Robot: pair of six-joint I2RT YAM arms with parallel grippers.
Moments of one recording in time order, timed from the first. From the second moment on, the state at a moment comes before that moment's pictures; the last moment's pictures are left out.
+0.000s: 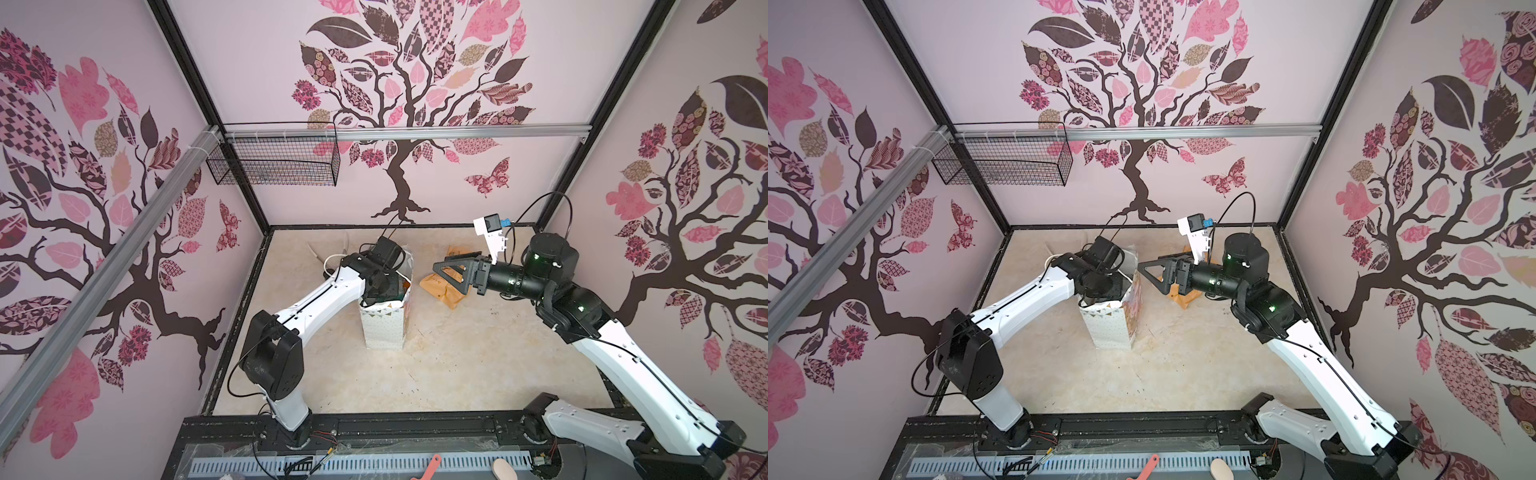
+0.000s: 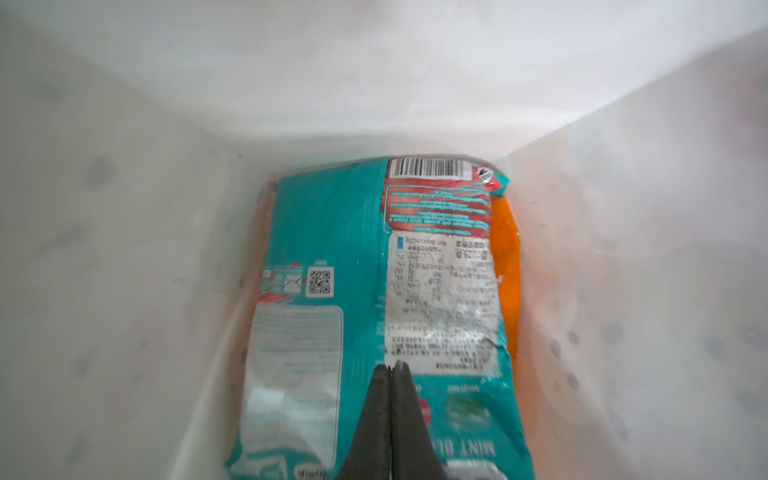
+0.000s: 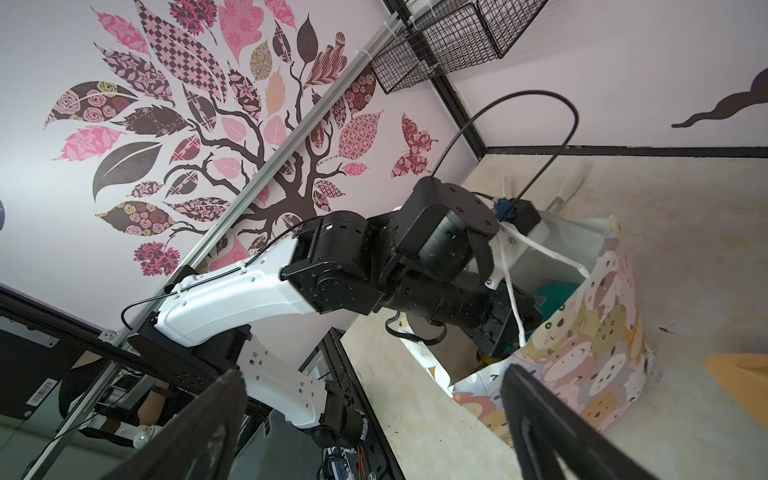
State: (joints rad) left arm -0.62 1.70 1.49 -0.88 -0.10 -0.51; right arm 0.56 1.05 1.26 -0.34 -0.58 0.60
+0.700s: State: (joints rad) left arm -0.62 1.60 1.62 -0.95 -0.15 -0.48; right arm 0.56 1.05 1.25 -0.33 -0.58 0.61
